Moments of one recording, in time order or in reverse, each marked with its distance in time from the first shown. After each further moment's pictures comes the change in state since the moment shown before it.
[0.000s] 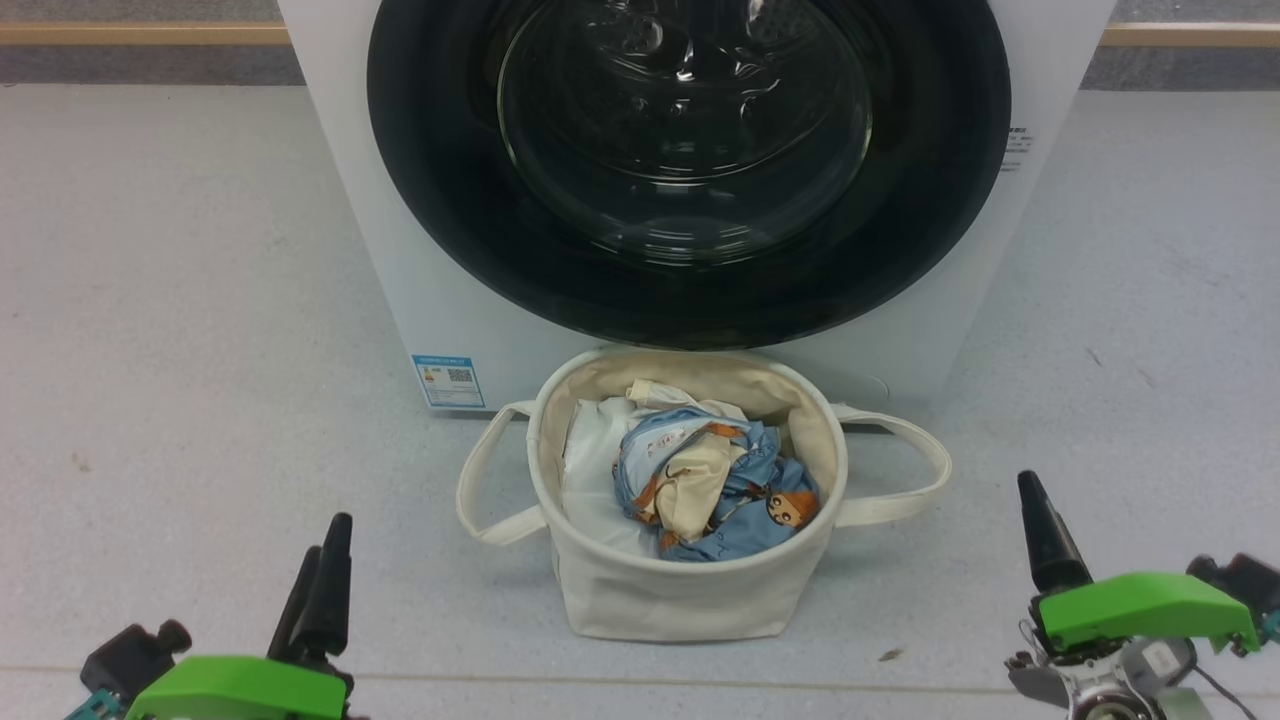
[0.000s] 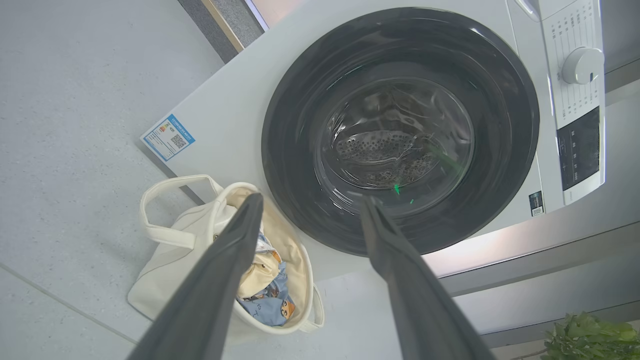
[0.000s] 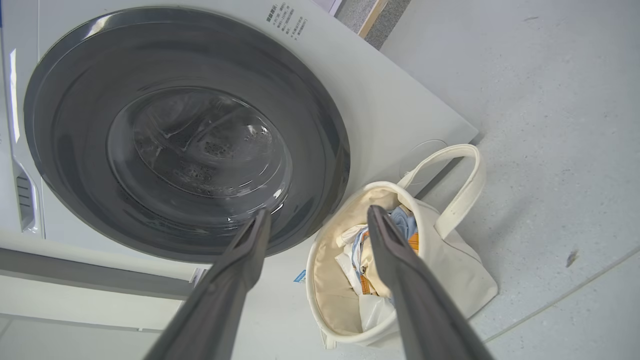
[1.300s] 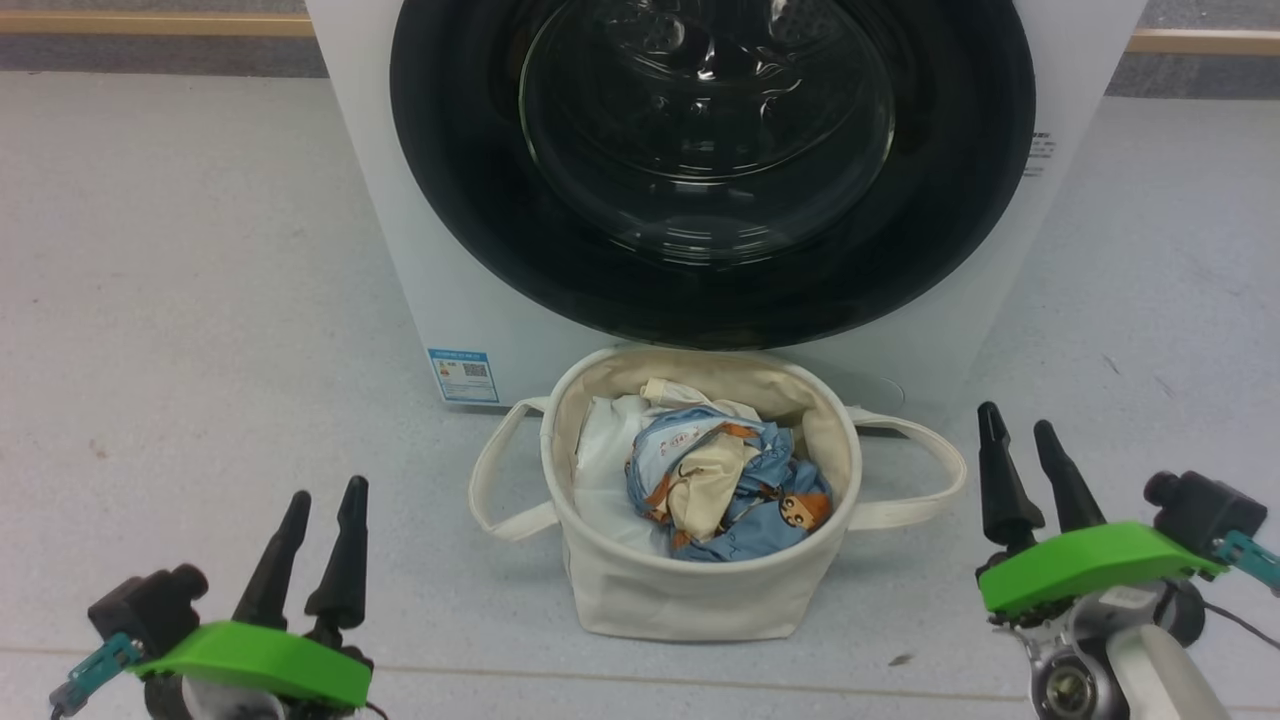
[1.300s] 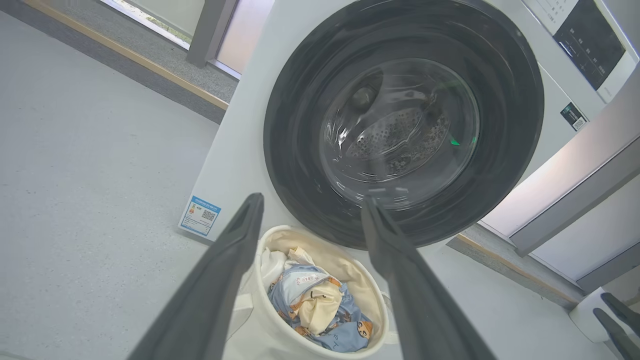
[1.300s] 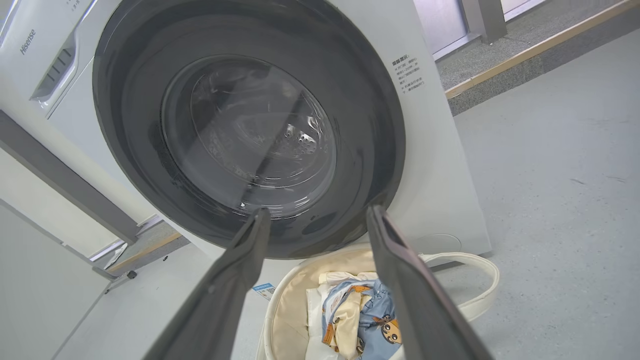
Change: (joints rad) left arm -0.050 0.046 -0.037 -0.012 0.424 -0.008 -0.114; right arm -0.082 -0.058 0.126 -0.043 -0.423 0.000 -0.115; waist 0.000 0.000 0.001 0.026
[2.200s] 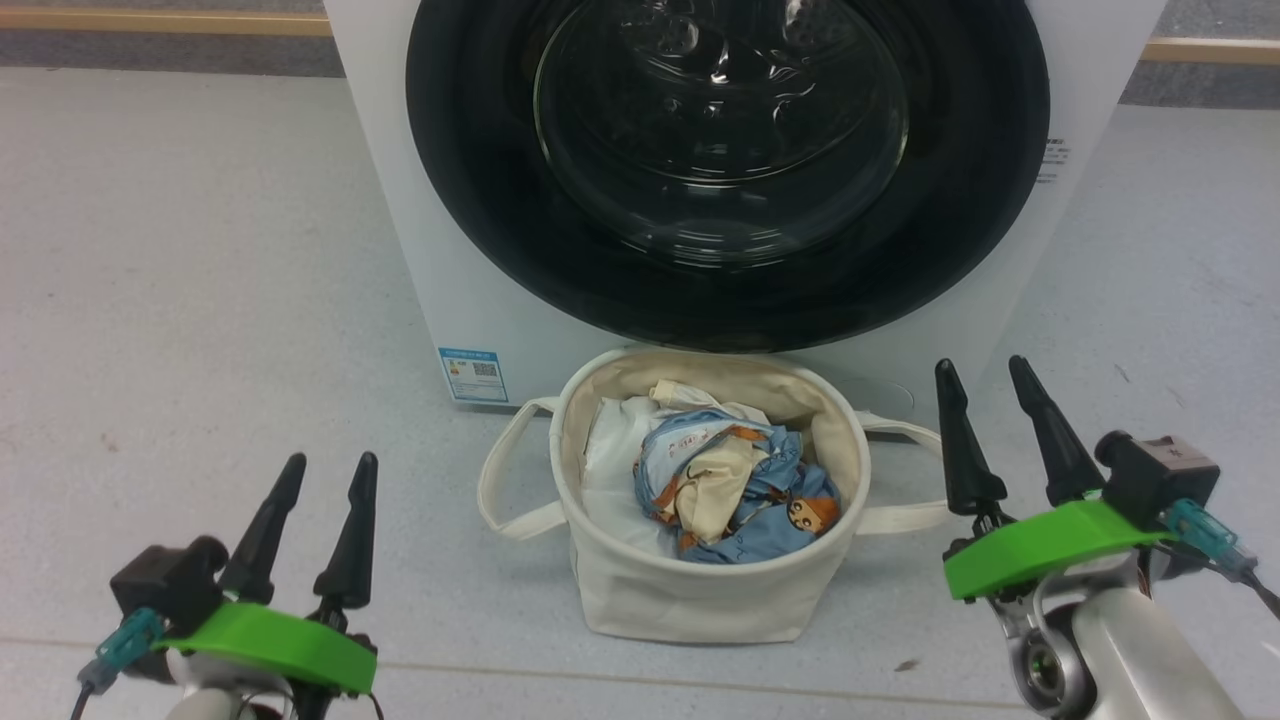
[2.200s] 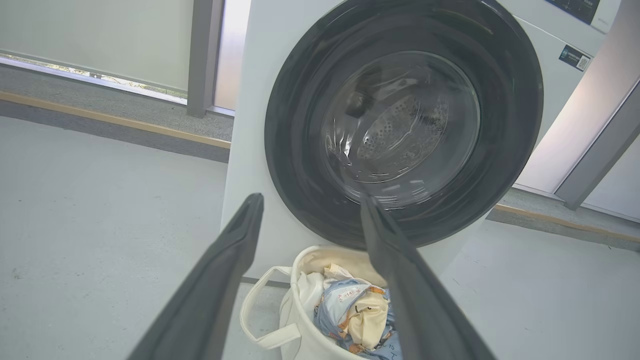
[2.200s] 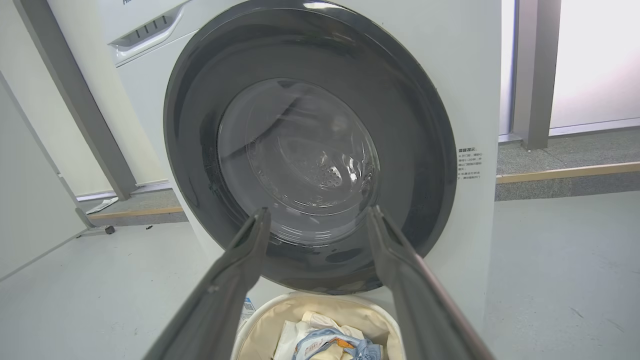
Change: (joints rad) left arm -0.044 0.023 -0.014 0.014 0.250 0.000 -0.071; right arm -0.060 -0.047 0.093 -0.029 -0.260 0.000 -0.073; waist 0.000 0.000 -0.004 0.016
